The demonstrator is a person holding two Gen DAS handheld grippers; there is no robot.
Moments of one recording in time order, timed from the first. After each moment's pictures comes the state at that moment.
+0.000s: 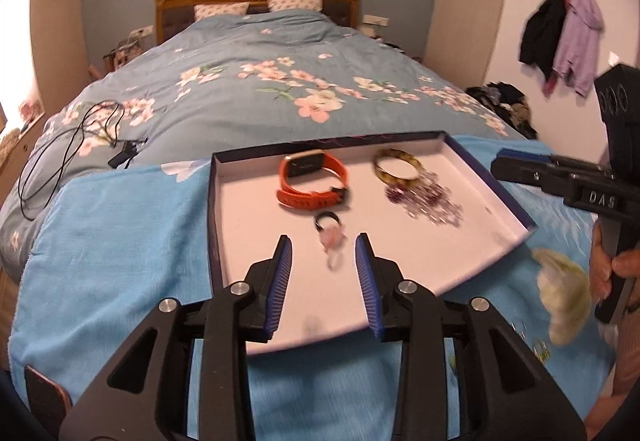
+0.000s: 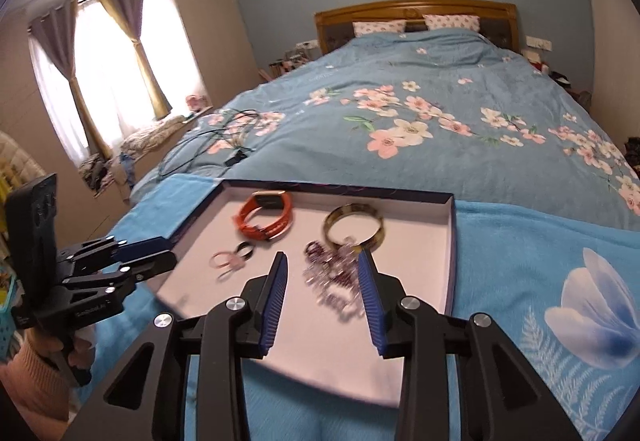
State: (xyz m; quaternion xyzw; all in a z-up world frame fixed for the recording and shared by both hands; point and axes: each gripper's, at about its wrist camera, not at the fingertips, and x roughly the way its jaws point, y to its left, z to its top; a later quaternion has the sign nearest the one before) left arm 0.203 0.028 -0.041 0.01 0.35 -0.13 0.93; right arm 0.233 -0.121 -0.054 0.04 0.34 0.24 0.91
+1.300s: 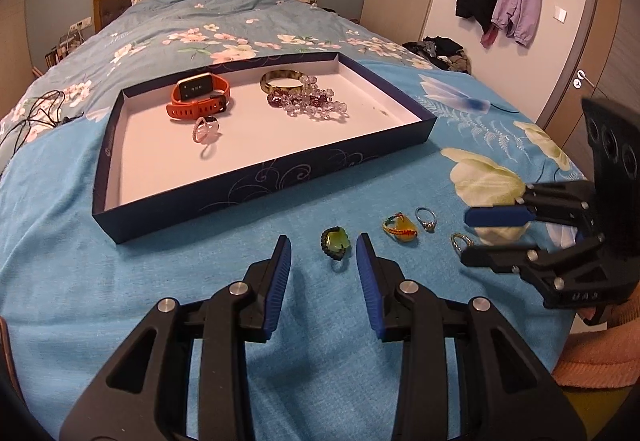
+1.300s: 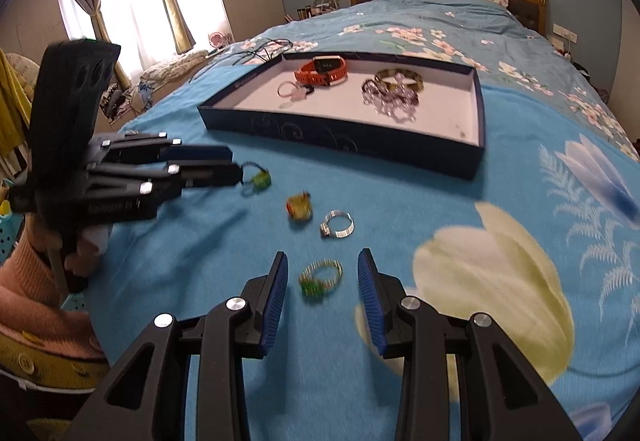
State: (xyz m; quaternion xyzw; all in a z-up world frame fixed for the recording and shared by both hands) left arm 0.129 -0.025 -0.079 0.03 0.40 -0.23 0.89; right arm 0.104 -0.117 -0.118 -0.03 0.41 0.26 0.88
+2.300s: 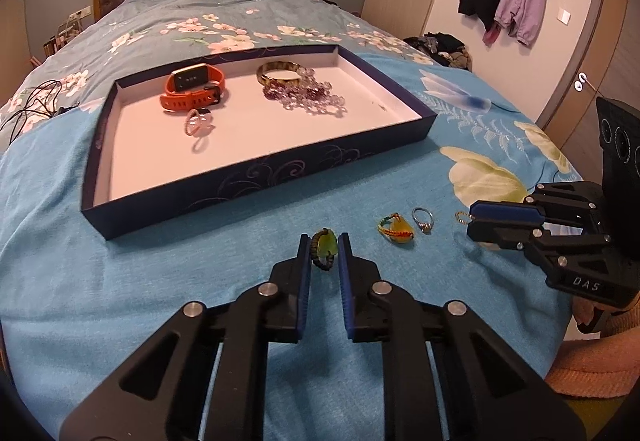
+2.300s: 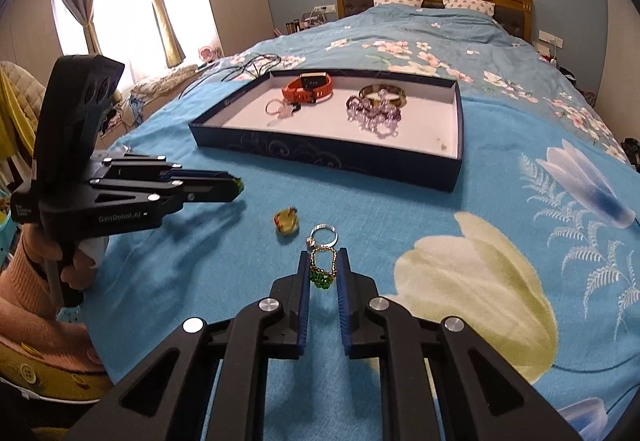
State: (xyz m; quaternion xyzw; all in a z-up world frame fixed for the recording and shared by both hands) left arm 0.133 -0.027 -0.081 0.02 0.41 -0.23 0.88; right arm 0.108 -0.120 -0.107 -0.02 0.38 0.24 0.89
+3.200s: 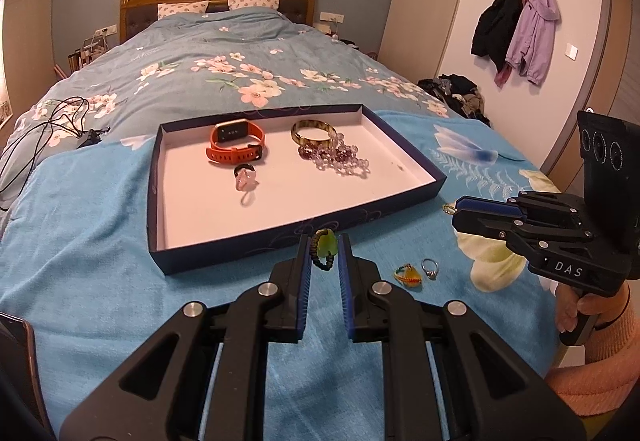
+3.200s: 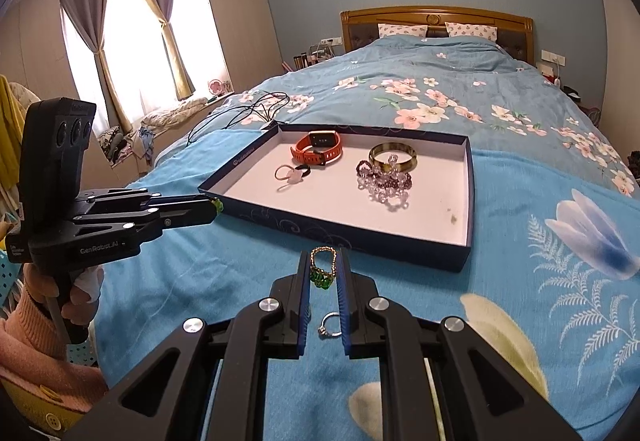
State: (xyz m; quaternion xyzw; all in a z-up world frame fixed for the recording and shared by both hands) left arm 0.124 0.002 -0.038 -0.01 0.35 -0.20 0.91; right arm 0.137 -0.113 -0.075 0.01 0.33 0.26 0.91
